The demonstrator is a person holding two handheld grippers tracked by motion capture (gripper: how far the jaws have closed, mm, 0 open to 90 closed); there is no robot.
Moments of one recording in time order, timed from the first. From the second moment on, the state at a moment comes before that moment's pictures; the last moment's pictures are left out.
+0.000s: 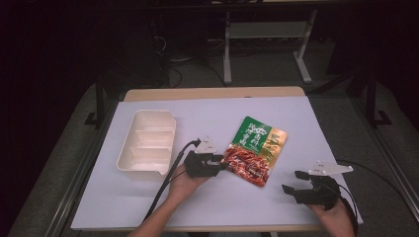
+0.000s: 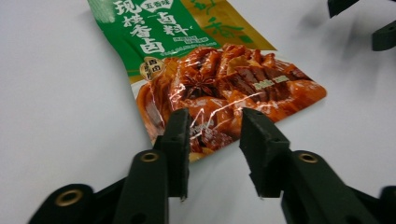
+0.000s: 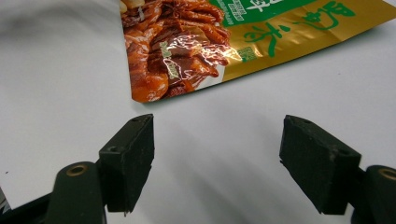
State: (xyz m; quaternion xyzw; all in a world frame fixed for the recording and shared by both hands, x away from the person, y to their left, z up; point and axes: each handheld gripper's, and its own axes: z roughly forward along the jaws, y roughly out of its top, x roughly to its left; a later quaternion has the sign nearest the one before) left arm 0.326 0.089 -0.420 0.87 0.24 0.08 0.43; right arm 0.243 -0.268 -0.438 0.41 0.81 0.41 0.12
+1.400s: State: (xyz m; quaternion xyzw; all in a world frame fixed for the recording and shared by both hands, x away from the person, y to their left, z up) left arm 0.352 0.059 -0.443 0.91 0.23 0.06 0.34; right arm 0.372 -0.268 -0.456 0.52 0.73 0.43 0.04
